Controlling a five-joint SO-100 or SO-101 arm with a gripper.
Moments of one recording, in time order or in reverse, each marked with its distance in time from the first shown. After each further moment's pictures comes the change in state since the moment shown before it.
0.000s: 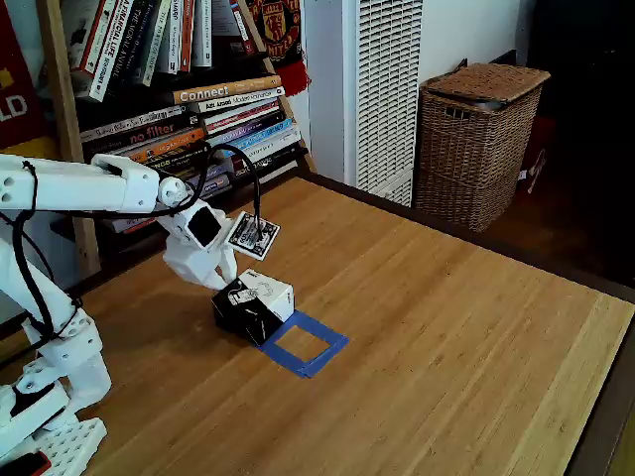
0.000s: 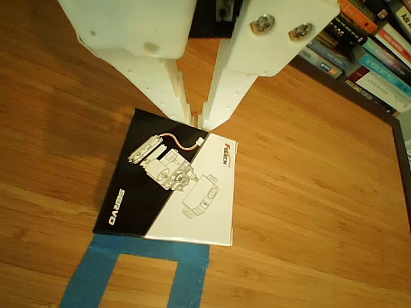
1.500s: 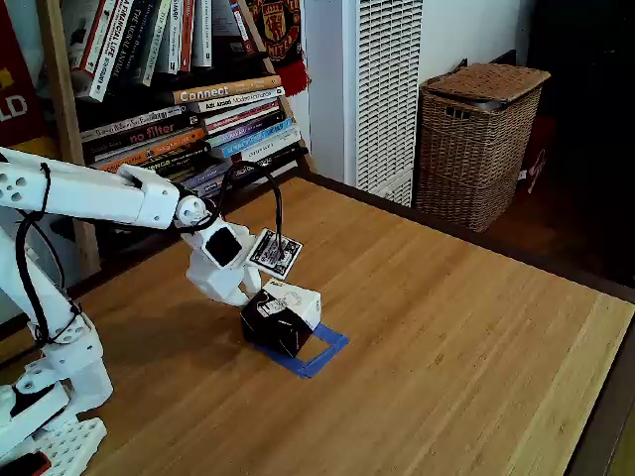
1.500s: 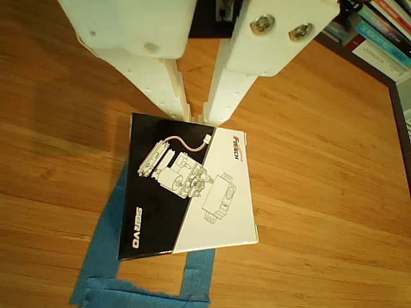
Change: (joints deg) arm 8.3 -4.8 0.0 -5.3 -4.9
